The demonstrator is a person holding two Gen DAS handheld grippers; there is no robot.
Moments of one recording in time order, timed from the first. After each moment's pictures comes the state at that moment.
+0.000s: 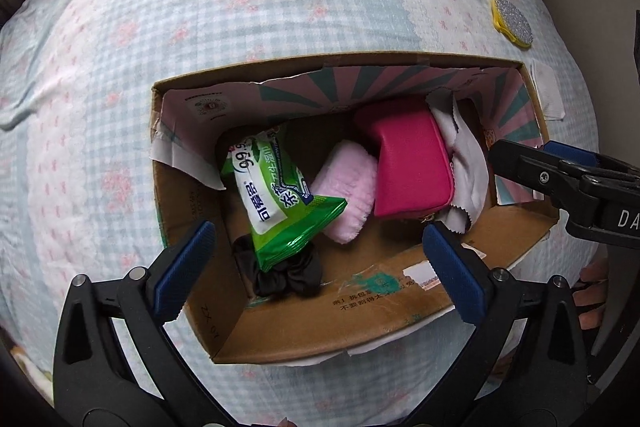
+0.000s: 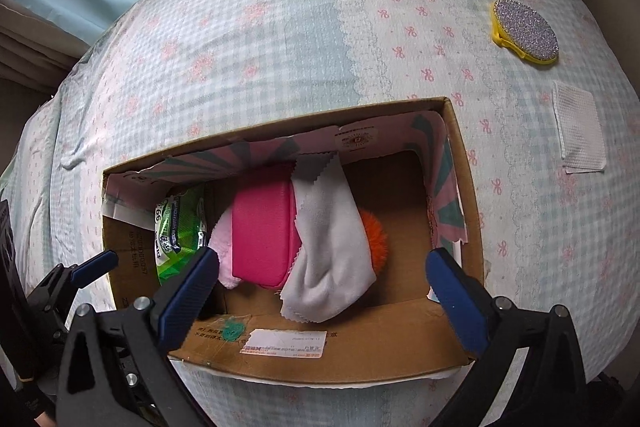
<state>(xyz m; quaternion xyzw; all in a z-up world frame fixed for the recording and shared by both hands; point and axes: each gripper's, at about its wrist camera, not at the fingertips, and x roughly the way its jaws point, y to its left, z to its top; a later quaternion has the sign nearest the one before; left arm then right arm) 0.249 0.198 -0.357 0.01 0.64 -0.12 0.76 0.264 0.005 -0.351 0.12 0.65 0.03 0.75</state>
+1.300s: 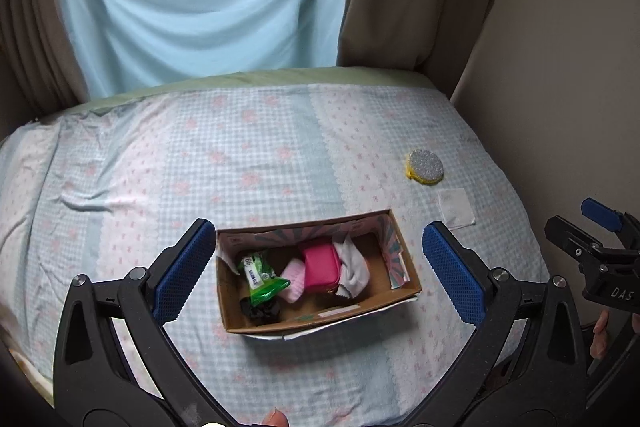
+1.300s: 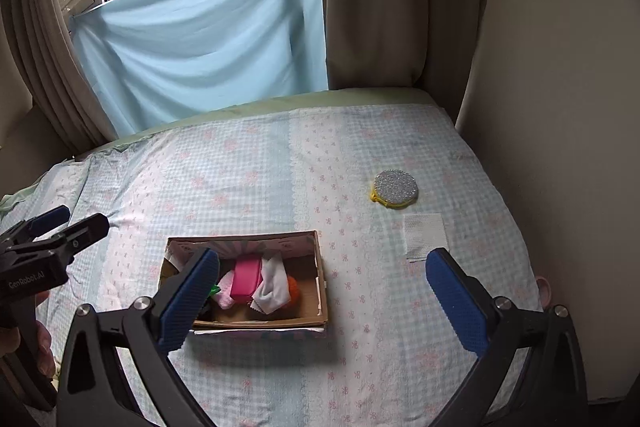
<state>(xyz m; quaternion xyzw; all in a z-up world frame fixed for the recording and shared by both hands) 0.158 0.159 -0.086 -0.01 0.41 -0.13 0.90 0.116 -0.079 -0.101 0.05 0.42 -0.03 0.90</state>
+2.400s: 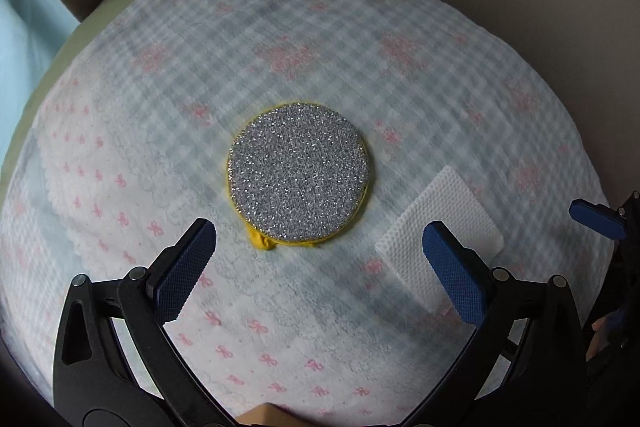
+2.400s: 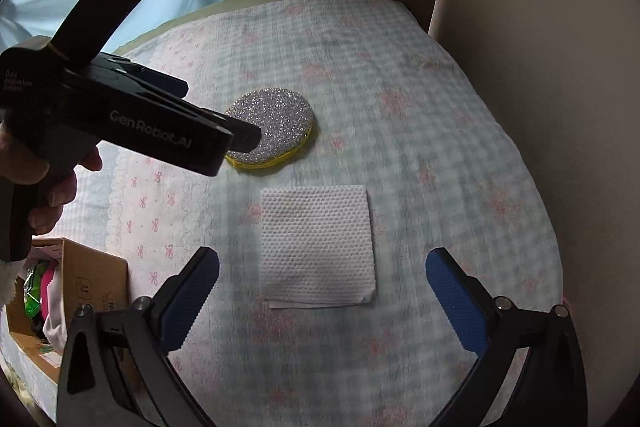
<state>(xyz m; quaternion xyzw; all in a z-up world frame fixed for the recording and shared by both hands) 0.440 -0.235 -0.396 0.24 0.56 -0.33 0.72 0.282 -0.290 -0.371 0.06 0.53 -0.05 0.84</state>
